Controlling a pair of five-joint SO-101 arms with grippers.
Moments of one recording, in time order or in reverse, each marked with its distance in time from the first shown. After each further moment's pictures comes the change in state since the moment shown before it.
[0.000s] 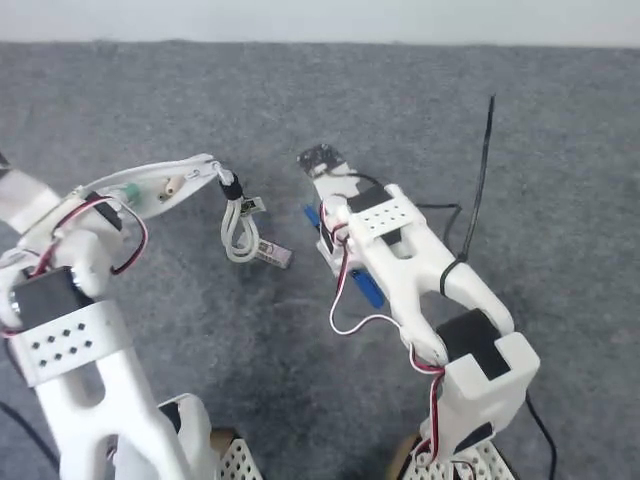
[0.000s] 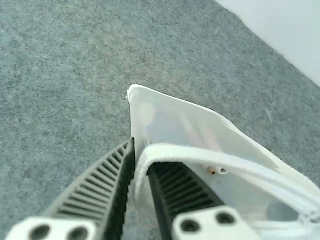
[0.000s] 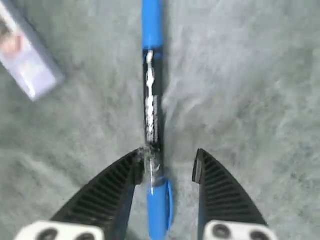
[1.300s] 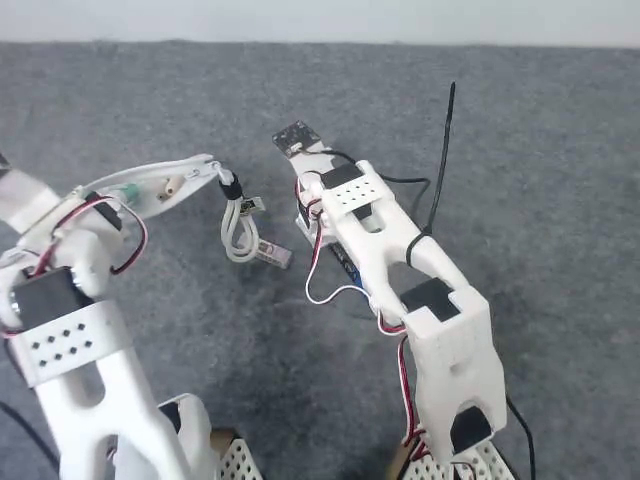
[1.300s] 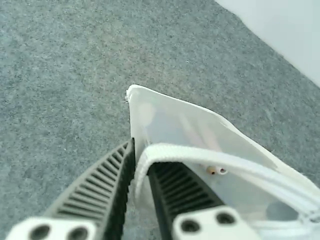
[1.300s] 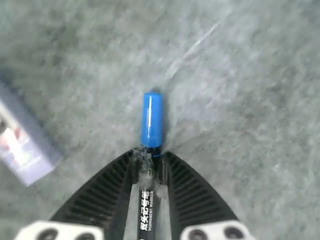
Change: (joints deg) left arm 0.0 0.0 0.0 0.0 0.0; right arm -2.5 19.2 -23.5 5.8 2.5
